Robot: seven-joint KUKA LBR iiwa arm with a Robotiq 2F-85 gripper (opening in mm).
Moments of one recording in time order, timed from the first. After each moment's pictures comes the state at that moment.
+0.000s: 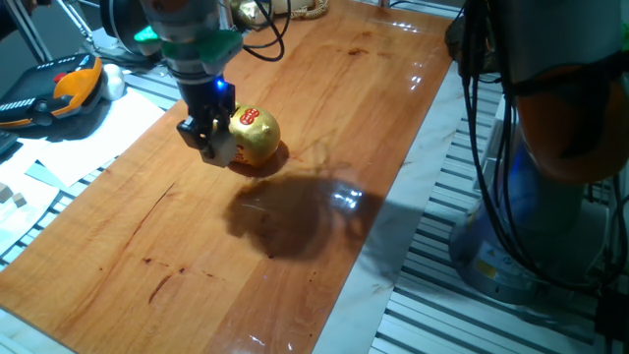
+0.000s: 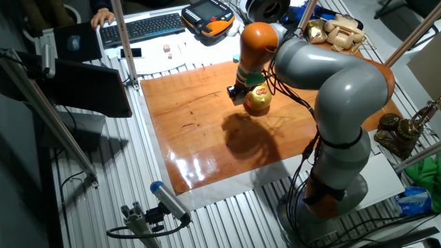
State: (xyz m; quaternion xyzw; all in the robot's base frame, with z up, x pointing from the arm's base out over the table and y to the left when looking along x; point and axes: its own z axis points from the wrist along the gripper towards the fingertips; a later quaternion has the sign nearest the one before) arm 0.544 0.114 0.167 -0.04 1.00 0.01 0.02
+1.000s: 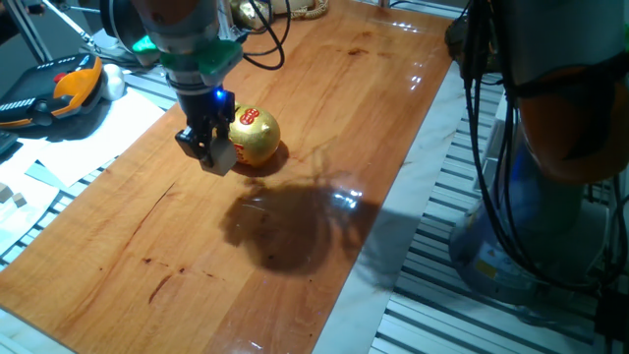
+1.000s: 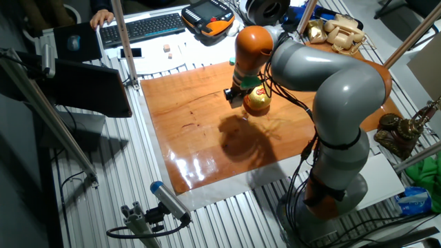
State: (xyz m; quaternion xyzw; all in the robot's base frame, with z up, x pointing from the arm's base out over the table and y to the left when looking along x) arm 0.538 0.128 0.158 0.00 1.00 0.01 0.01
